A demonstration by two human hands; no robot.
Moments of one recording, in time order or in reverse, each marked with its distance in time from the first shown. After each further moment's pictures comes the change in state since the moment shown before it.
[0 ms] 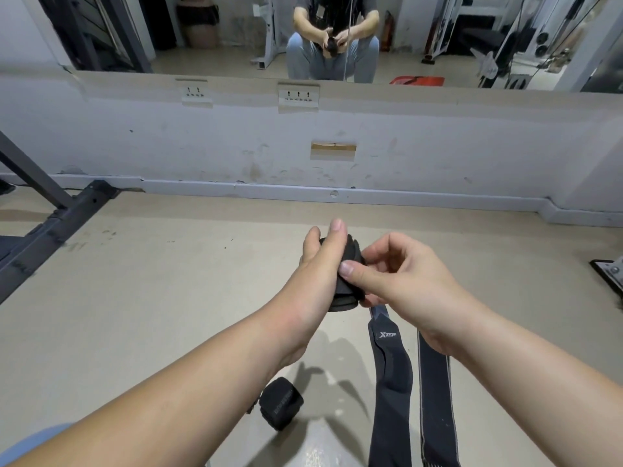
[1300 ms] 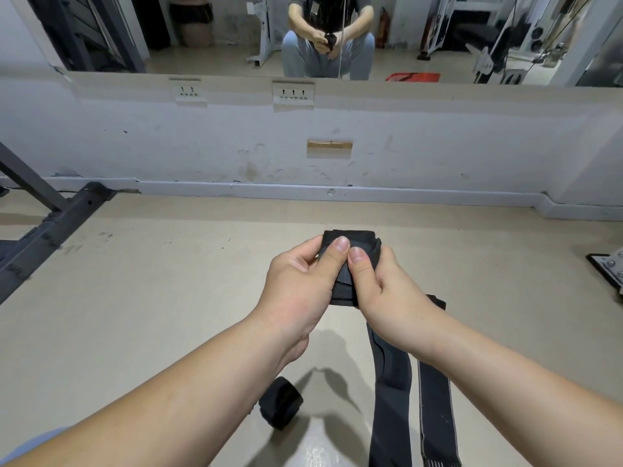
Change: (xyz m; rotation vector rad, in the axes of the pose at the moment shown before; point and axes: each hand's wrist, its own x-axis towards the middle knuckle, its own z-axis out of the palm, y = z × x) left_hand -0.004 -0.002 0.000 -0.101 0.087 0.125; right_hand -0.002 0.014 0.011 -0.333 -0.021 -0.033
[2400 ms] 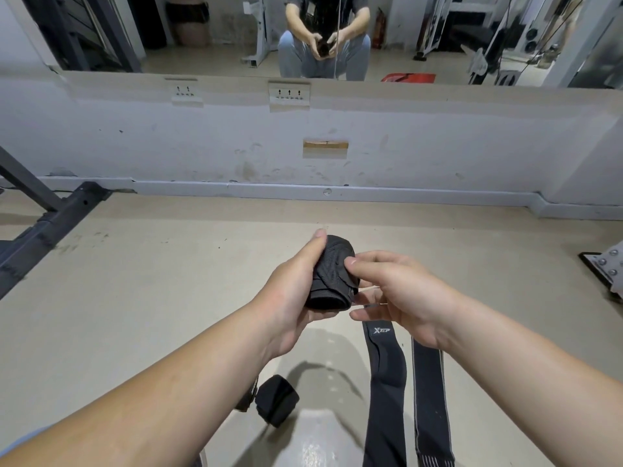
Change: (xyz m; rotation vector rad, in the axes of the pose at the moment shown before) left_hand 0.016 -0.007 -0.008 0.015 -0.055 -0.337; right_hand 0.011 0.008 -0.020 0.451 -0.147 0.292
